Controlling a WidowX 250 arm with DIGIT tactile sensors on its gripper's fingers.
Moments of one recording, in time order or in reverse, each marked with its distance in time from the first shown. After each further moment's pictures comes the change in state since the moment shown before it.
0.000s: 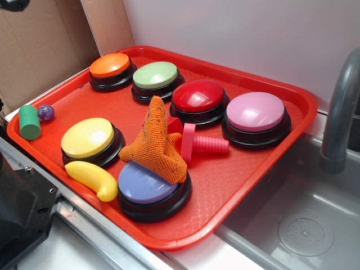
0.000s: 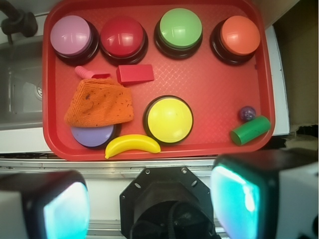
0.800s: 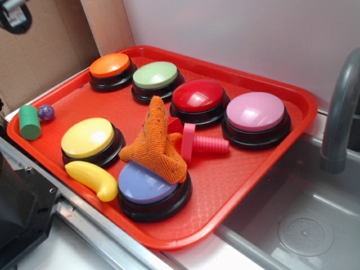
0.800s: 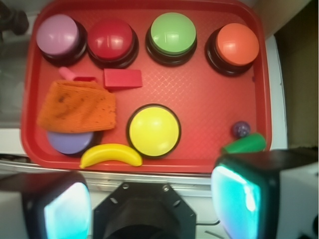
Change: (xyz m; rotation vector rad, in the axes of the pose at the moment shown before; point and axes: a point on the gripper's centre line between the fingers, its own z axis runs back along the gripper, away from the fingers) arm 0.011 0.040 -0.033 0.023 -0.041 -0.061
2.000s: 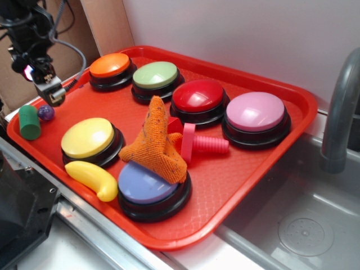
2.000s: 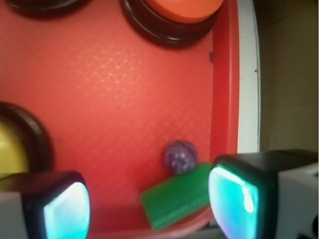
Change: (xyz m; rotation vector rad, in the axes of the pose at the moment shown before) arm 0.014 0.106 -0.137 0.219 0.109 -0.046
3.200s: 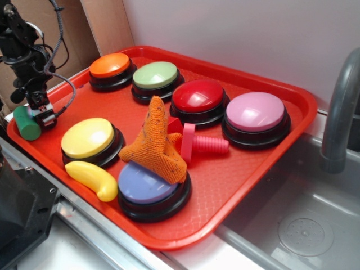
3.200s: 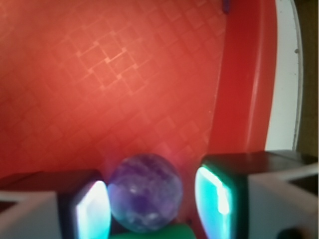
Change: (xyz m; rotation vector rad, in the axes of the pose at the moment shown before) arm -0.017 0.030 -0.062 -0.046 0.014 -0.127
